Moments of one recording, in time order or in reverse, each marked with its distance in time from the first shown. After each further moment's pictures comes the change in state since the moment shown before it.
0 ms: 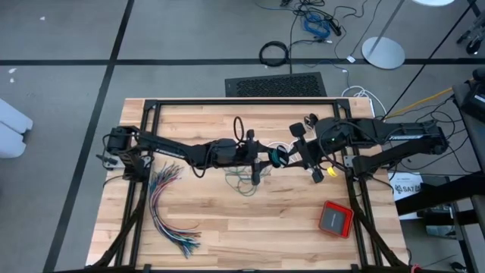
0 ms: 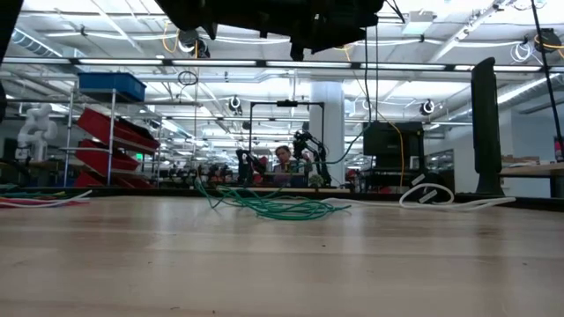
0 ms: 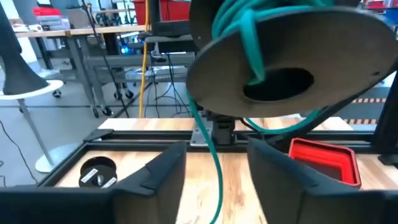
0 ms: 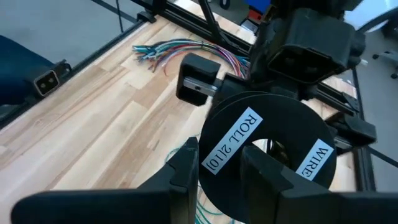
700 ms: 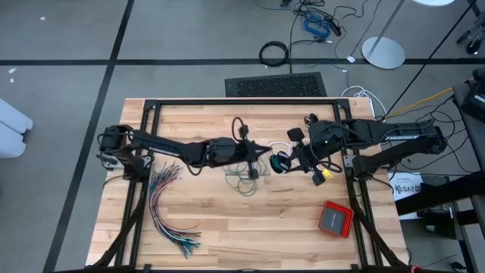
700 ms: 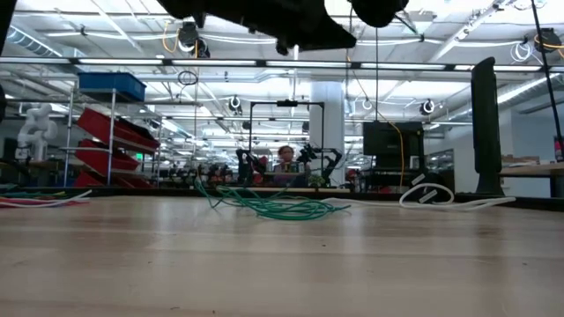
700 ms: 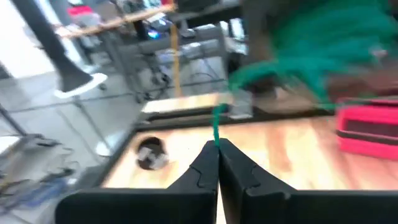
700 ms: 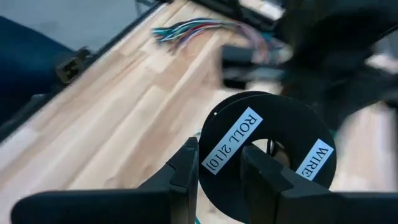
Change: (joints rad) left arm 0.000 -0.073 0.001 -0.167 -0.165 0.167; right arm 0.000 0.032 0.000 -0.086 -0.060 0.047
